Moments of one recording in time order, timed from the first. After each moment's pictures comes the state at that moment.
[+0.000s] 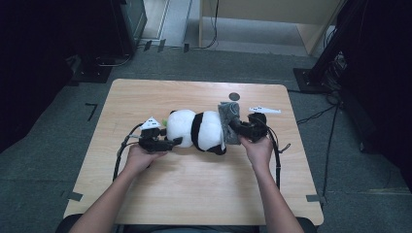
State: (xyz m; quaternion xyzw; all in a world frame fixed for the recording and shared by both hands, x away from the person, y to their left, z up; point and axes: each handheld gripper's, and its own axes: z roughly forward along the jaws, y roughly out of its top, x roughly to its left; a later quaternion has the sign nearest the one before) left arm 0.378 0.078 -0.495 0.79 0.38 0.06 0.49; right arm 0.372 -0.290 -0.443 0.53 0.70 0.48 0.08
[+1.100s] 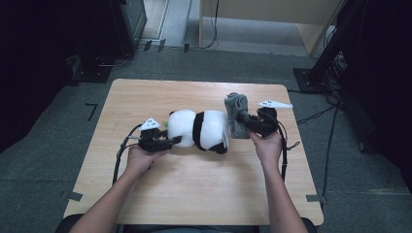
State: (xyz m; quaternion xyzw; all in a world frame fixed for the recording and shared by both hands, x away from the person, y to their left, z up) left arm 0.366 0.075 -0.485 0.77 0.40 0.06 0.49; right arm 0.363 -0.304 -0.402 0.49 0.71 0.48 0.14
